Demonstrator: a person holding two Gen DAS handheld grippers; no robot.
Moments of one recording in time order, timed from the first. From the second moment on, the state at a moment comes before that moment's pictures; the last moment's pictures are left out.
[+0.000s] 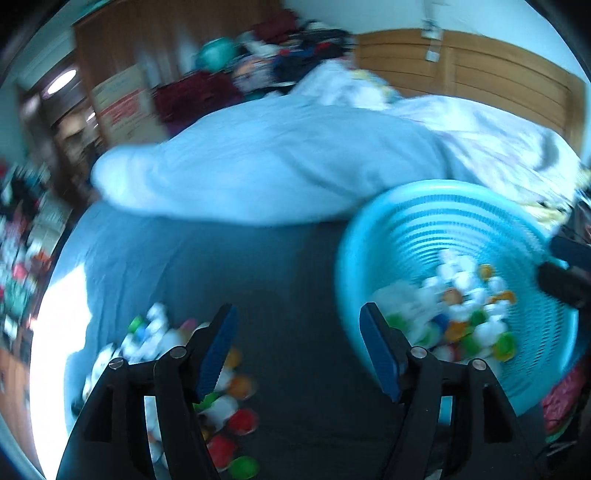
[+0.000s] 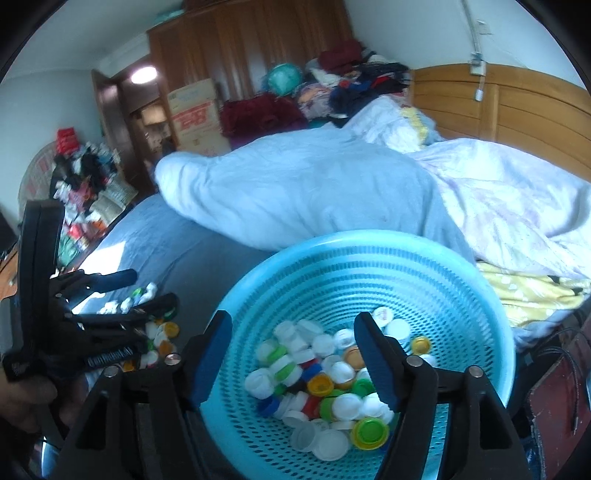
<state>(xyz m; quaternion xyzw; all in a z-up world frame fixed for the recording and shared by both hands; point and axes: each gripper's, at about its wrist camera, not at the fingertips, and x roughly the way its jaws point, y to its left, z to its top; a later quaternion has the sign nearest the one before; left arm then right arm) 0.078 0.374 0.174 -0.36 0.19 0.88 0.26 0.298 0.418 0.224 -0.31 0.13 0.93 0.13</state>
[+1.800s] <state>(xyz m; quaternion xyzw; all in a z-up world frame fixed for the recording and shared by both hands) 0.030 -0.008 0.017 -0.44 -0.08 0.89 0.03 0.092 0.237 0.066 -0.46 0.03 0.88 -0.04</state>
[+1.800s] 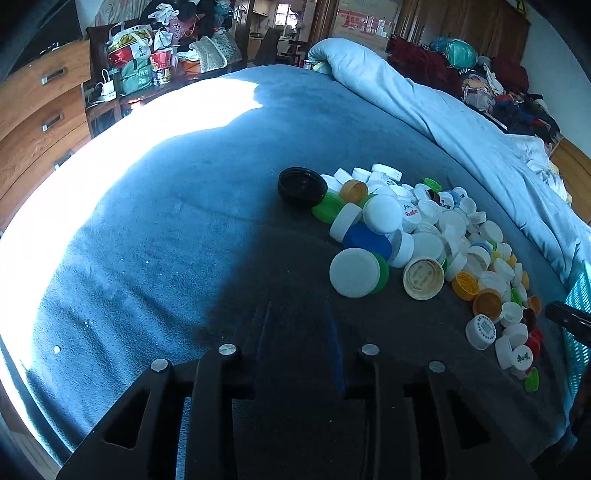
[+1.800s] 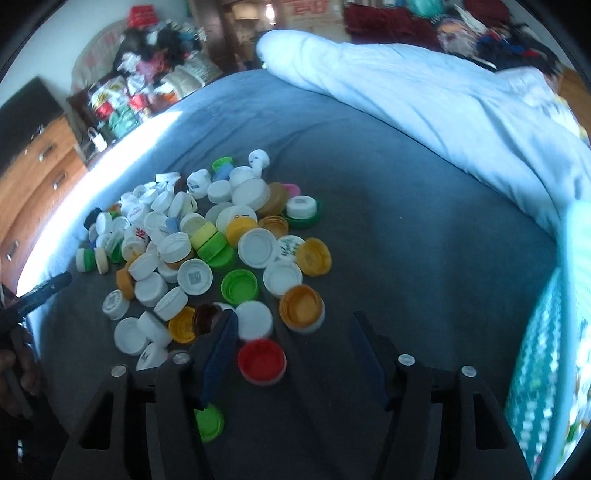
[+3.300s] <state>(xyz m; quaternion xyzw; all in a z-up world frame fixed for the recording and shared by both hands) 0.039 0.036 0.035 -0.45 -0.05 0.88 0.15 0.142 0.272 0.057 -0.44 0.05 0.89 -0.01</state>
